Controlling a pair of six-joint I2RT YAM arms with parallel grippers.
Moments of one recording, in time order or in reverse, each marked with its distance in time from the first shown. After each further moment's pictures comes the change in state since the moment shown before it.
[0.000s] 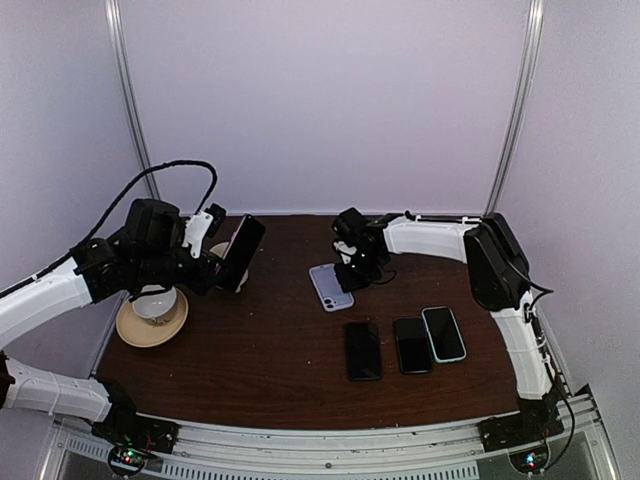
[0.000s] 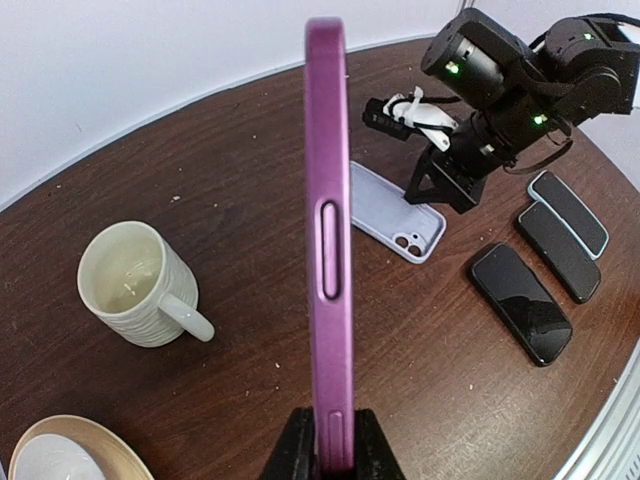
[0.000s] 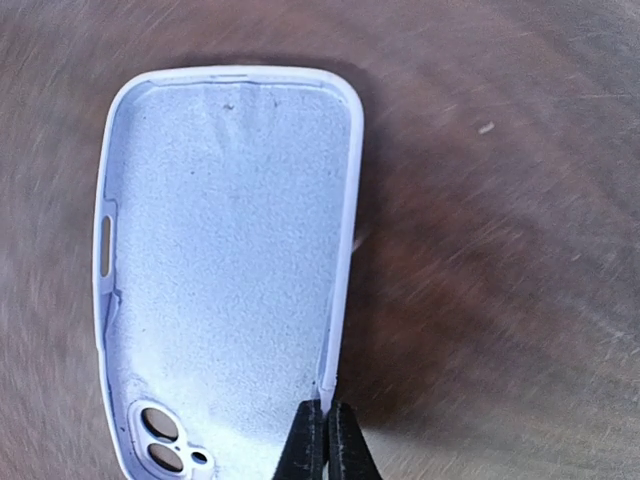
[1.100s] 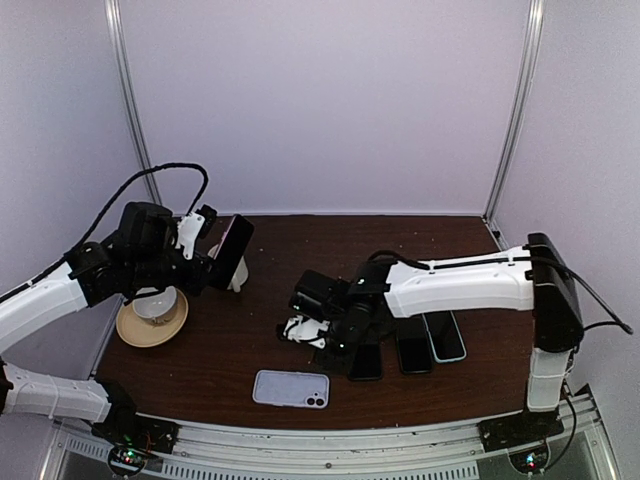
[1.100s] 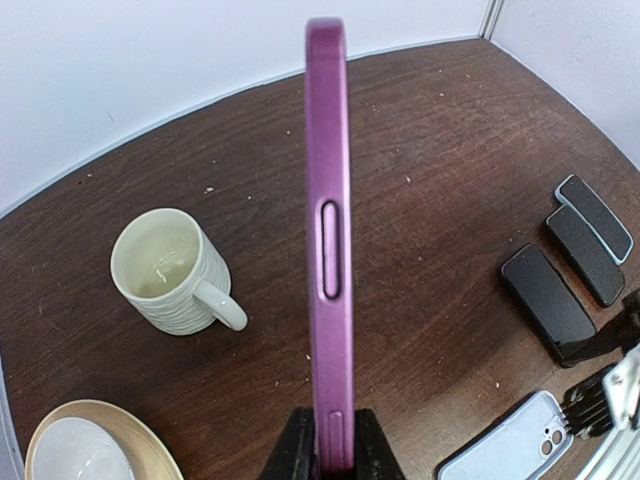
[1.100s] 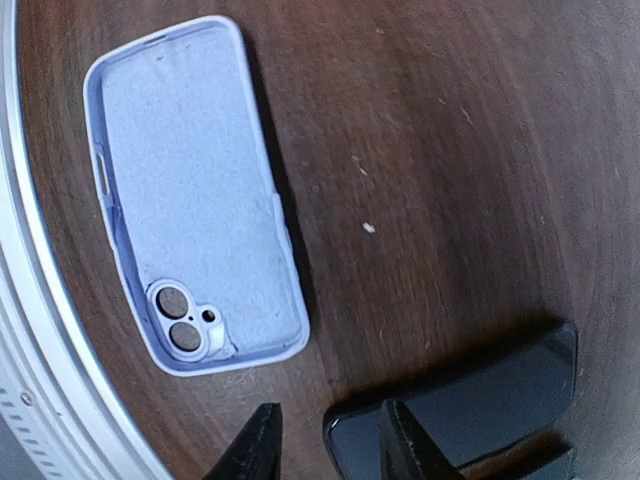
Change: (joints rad) left arm 0.028 -0.040 -0.031 -0.013 -0.054 0.010; right arm 0.485 -0.360 -0.345 -0.125 0.017 -0.439
